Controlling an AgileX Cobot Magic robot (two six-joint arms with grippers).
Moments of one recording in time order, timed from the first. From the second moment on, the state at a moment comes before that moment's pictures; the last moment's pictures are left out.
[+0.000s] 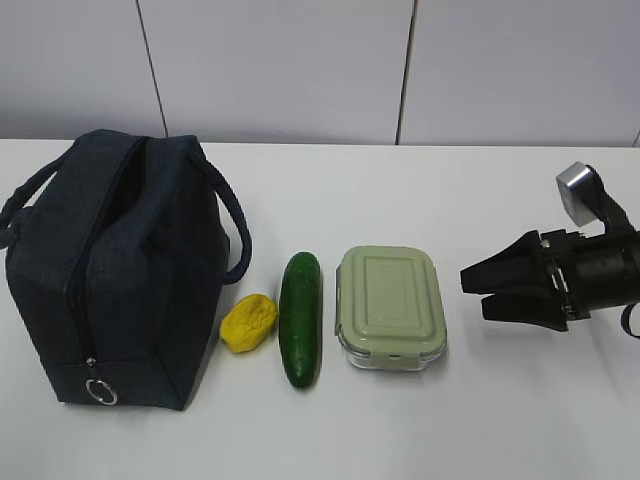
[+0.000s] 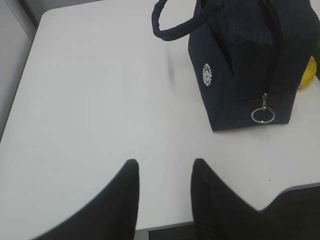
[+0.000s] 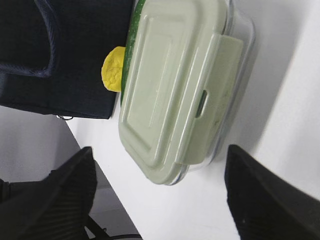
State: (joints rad) left arm -0.09 0.01 -0.51 0.03 1.11 0.06; right arm -0.26 1.96 -0.89 1.34 1.17 -1.31
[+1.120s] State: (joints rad) left arm -0.09 0.01 -0.51 0.03 1.11 0.06; right arm -0.20 2.19 -0.98 1.53 1.15 -1.49
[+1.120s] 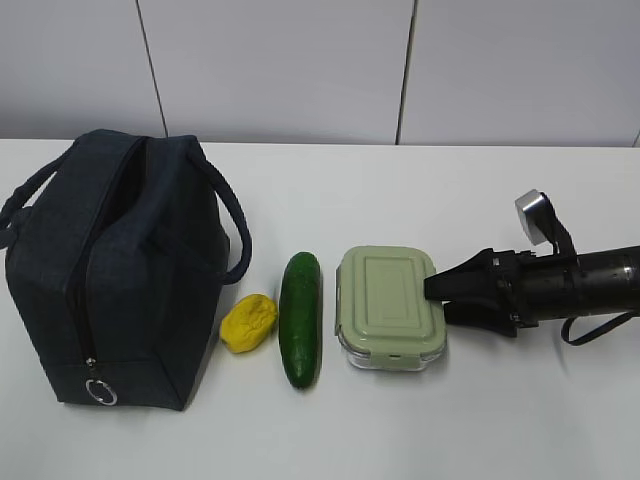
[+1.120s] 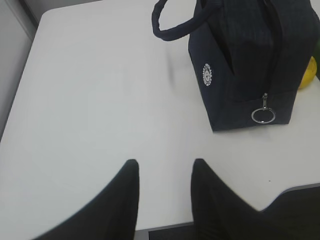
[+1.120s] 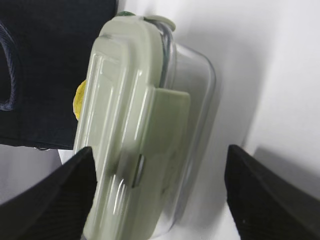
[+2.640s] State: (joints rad) left arm -0.09 0.01 -0.51 0.03 1.11 0.06; right arm -0.08 2.26 -1.06 1.51 1.21 -1.47
